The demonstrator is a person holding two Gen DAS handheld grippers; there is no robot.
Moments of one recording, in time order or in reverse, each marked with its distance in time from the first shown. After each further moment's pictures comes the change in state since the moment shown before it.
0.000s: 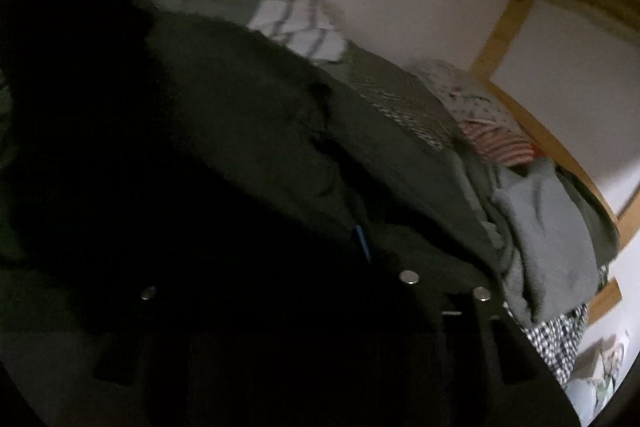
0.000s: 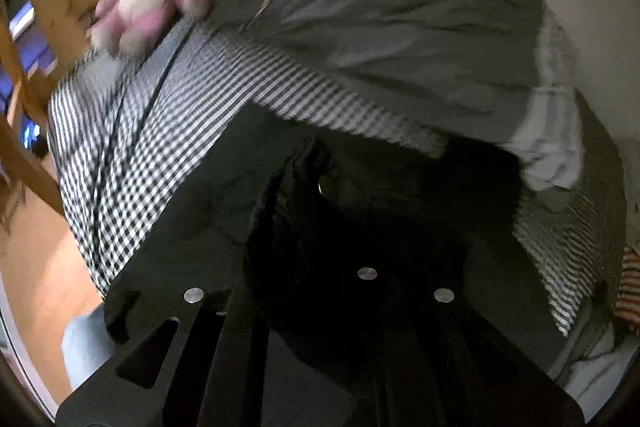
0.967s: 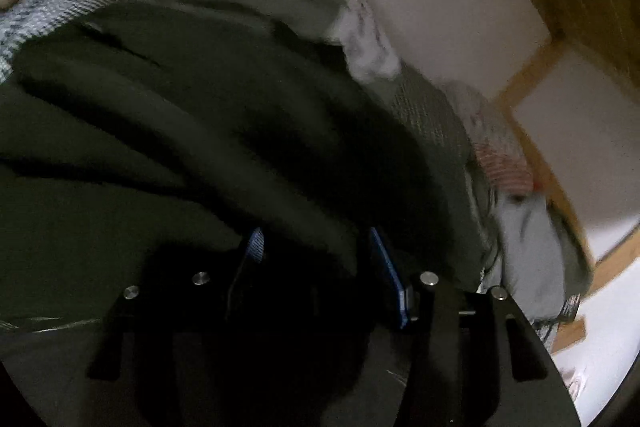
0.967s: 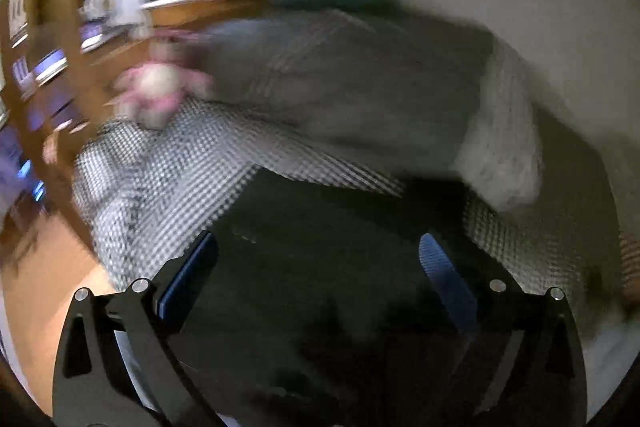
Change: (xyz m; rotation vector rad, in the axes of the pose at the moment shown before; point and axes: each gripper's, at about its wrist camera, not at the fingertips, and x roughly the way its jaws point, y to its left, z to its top) left arm -0.109 0.080 -0.004 -0.188 0.029 0.022; right arm -0.123 -0.145 -0.124 0.279 -0.246 0.007
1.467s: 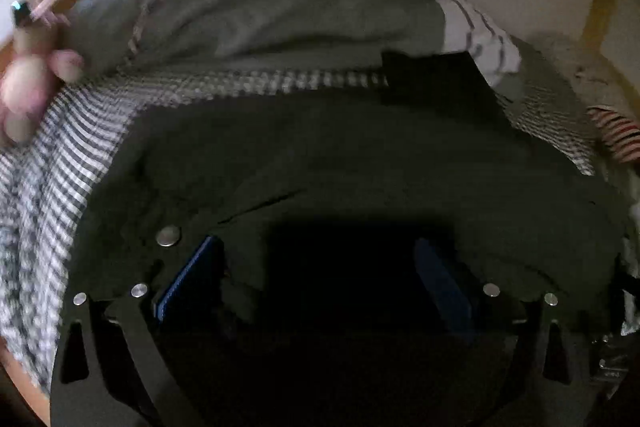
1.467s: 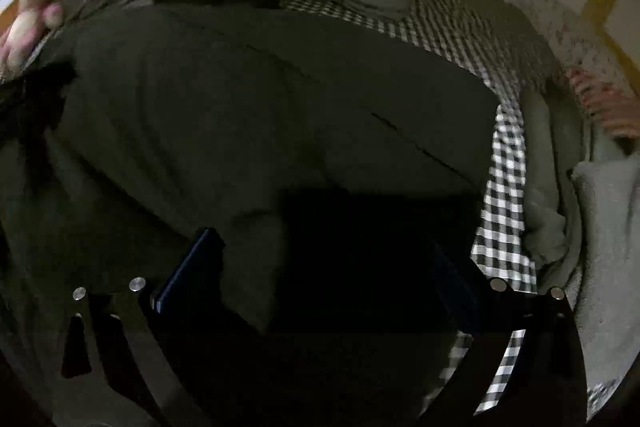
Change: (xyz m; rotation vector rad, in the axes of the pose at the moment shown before) left arm 0.086 0.061 0.110 0.280 0.096 0.390; right arm 0.076 -0.127 -0.180 0.048 0.153 -0.252
